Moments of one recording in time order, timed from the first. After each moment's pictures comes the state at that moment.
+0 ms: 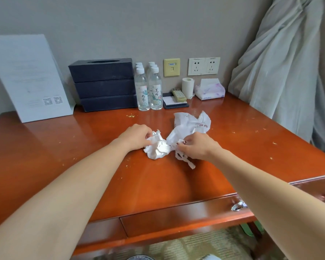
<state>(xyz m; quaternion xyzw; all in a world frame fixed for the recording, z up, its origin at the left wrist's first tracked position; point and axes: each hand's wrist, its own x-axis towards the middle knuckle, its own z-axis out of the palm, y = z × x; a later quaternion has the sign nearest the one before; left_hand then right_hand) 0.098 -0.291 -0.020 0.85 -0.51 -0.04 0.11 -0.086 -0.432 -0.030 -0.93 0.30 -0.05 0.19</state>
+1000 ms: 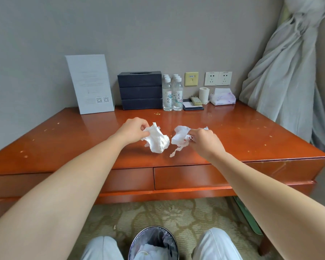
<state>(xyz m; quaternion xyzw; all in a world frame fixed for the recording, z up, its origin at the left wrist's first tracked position) 0.008 -0.119 0.027 0.88 -0.41 0.01 0.25 -0.161 -0.303 -0.007 -0.95 0.21 -0.22 0.09</state>
